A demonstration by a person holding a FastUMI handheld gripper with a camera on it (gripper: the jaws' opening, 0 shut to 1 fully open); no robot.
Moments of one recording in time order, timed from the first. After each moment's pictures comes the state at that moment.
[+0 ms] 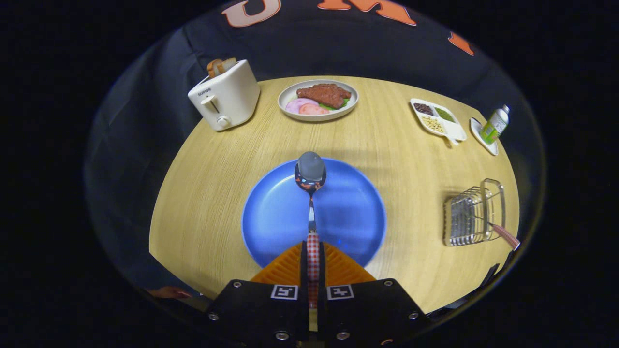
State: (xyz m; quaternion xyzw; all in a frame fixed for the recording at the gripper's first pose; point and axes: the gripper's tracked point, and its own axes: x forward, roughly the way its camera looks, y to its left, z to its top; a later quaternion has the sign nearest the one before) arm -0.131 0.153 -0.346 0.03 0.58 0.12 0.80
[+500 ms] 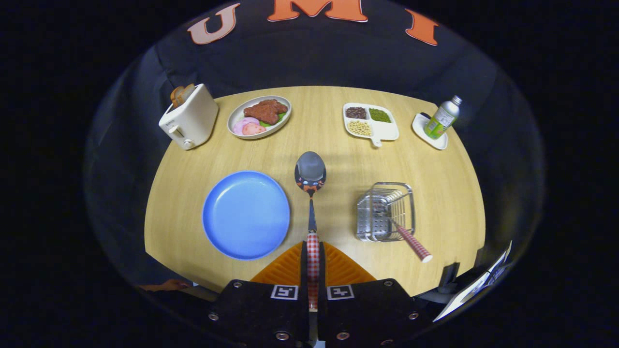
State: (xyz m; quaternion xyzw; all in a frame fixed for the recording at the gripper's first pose) arm -0.129 0.013 -0.298 0.01 0.61 0.05 0.79
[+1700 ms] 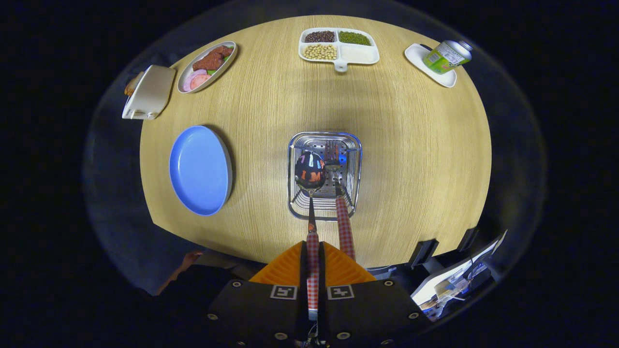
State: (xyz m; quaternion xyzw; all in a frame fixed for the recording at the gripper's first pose) arm -0.146 -0.073 -0.327 0.04 0.81 0.08 0.57
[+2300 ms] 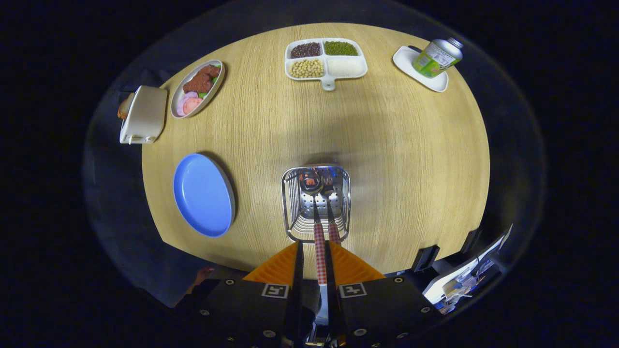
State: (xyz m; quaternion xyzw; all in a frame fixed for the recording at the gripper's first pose) arm -0.104 -0.075 -0.324 0.08 0.77 0.05 0.63
